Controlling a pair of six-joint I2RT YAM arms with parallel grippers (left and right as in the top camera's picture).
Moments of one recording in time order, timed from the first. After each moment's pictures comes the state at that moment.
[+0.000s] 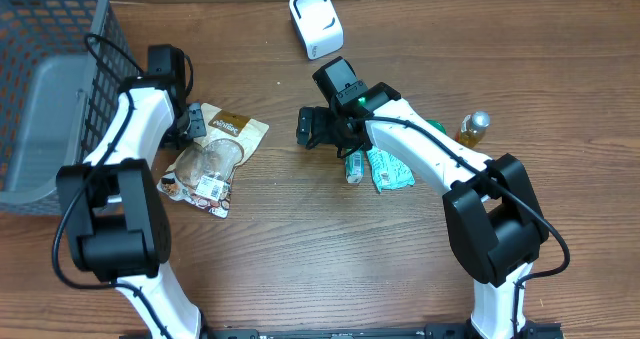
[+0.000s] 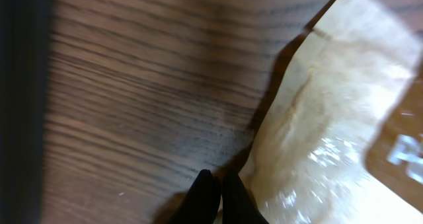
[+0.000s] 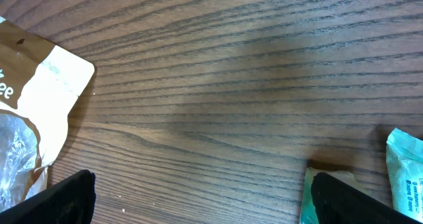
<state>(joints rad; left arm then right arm) 0.07 2.01 1.43 -0.82 -0.20 -0.18 0.57 2.05 1.56 -0.71 -0.12 0.62</state>
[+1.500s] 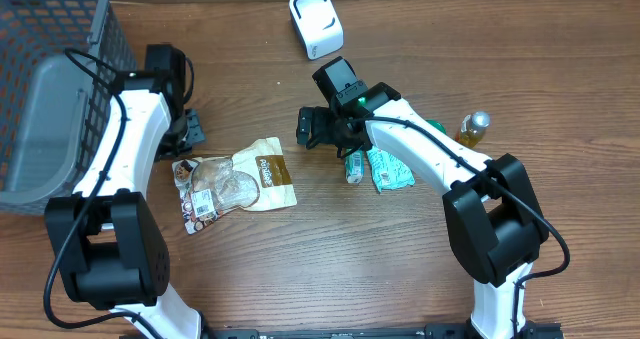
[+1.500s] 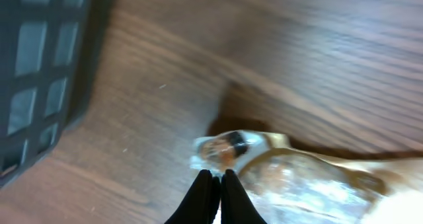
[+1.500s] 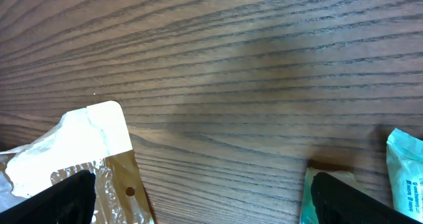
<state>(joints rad) 0.04 1.85 1.42 -1.07 -0.25 -0.38 0.57 2.05 1.56 -0.70 -0.12 0.62</state>
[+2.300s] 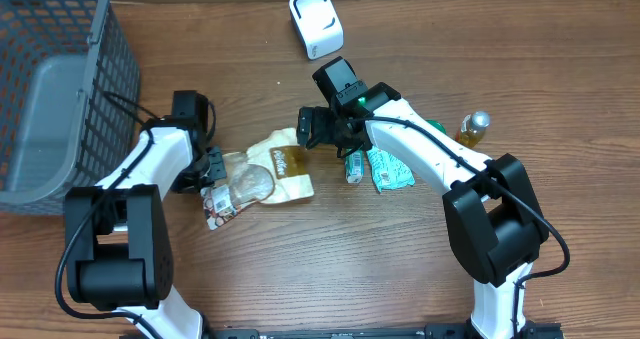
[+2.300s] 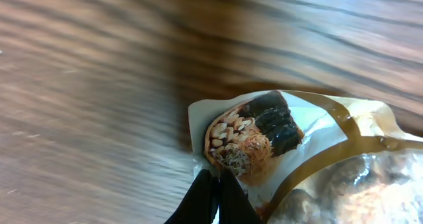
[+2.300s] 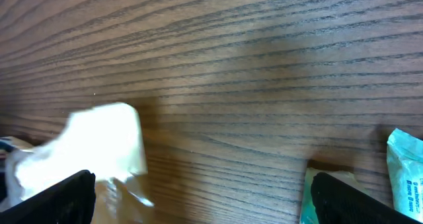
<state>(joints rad) -0.01 1.85 1.09 -0.75 -0.12 -0.28 0.57 2.05 1.56 -0.71 -0.12 0.62</state>
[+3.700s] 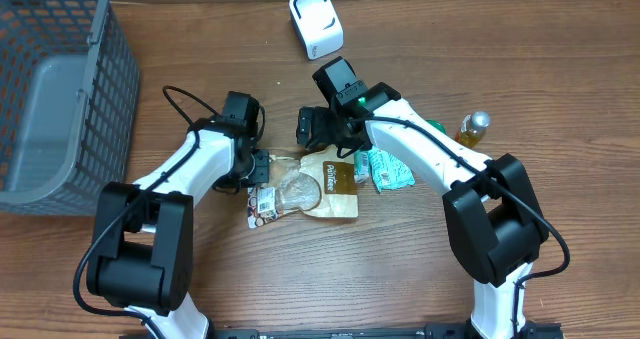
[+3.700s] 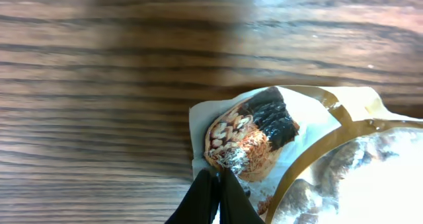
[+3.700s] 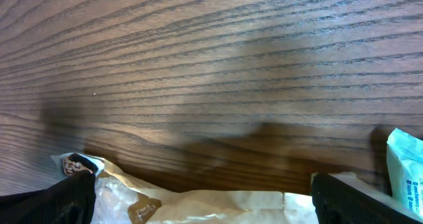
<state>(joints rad) -0.23 1.84 1.09 -0.70 0.01 -0.25 0.57 2.05 1.56 -0.71 -0.12 0.62</state>
